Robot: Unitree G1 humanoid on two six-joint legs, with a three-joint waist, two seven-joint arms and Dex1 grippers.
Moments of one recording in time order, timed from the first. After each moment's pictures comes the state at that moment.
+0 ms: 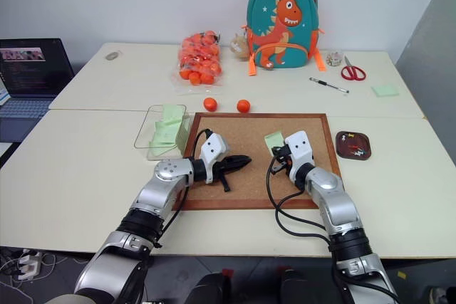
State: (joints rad) left arm -0.59 0.30 -0.17 0.48 -0.09 0.04 -0.93; right arm -0.42 -0.22 0.11 0.11 0.15 0.36 0.43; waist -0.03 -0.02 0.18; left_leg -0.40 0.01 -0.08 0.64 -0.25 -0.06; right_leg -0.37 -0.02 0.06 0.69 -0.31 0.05
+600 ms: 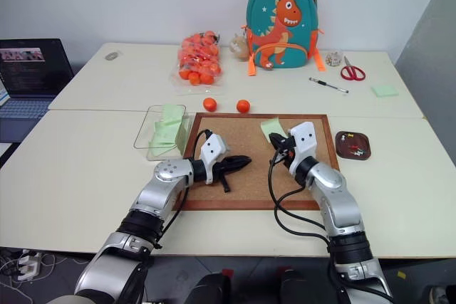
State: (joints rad) left arm -0.58 0.30 -0.17 0.48 -0.09 0.04 -0.93; right arm -0.40 -0.18 0.06 0.00 0.22 0.30 0.45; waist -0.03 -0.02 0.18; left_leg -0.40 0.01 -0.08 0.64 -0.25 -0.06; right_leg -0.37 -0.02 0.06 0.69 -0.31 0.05
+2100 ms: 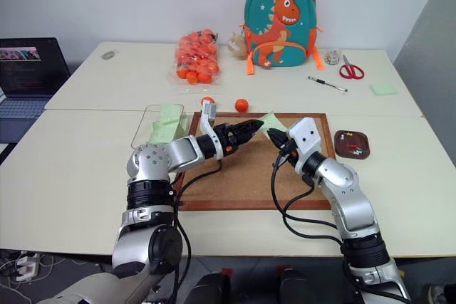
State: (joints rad) left arm -0.84 0.02 0.45 0.37 -0.74 1.19 -0.34; right arm -0.38 -0.30 0.10 -0.15 0.18 0.27 0.54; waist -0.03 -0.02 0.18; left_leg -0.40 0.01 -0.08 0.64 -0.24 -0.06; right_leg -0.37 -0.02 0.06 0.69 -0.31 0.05
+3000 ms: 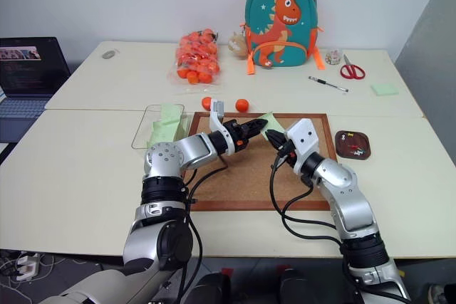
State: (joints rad) left arm -0.88 -0.04 0.48 0.44 -0.80 1.12 -0.24; right arm -0.38 -0.30 0.12 -0.15 0.18 0.27 0.54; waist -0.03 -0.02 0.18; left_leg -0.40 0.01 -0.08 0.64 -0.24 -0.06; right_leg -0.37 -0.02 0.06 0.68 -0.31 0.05
